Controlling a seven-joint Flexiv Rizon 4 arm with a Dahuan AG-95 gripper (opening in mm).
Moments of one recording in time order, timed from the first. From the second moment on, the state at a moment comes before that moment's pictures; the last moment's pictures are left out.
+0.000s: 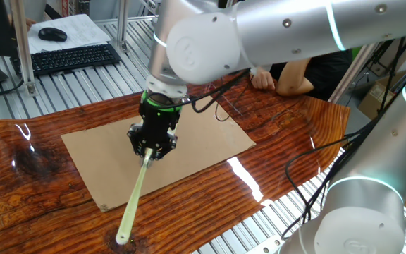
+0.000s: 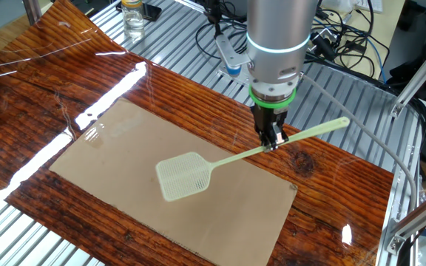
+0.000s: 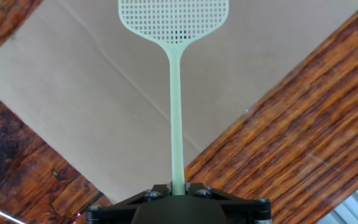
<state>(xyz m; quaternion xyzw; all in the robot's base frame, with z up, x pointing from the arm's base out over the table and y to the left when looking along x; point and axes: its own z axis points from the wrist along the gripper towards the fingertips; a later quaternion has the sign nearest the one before) 0.407 0.176 0.121 -0.35 -0.93 -0.05 0.07</state>
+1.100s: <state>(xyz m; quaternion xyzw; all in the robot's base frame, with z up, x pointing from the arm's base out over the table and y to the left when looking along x) 0.411 0.182 0.104 -0.36 -0.92 -0.04 0.14</state>
